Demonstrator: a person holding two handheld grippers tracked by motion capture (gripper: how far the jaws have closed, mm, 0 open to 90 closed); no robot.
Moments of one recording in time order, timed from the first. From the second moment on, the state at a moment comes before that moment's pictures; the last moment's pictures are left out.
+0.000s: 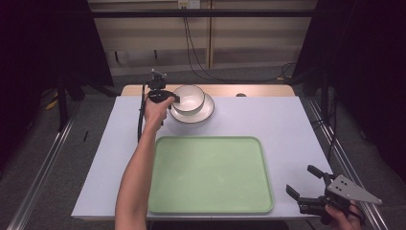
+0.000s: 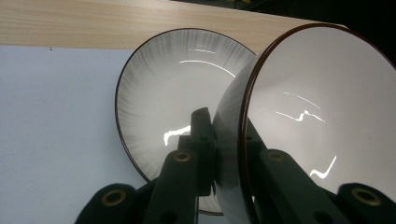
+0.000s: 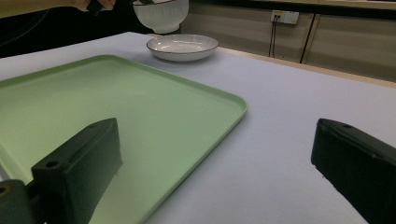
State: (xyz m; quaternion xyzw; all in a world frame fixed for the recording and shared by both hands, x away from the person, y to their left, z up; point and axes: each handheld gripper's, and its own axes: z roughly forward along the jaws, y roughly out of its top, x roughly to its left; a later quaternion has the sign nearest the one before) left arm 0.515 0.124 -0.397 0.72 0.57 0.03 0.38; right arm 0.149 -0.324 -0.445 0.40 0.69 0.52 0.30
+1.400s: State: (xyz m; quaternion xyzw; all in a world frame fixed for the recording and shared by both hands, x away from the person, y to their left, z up) left arm 0.460 0.097 -0.372 0.78 0.48 0.01 0.40; right arm 0.149 -0.323 -0.446 0.40 0.68 0.53 0.31
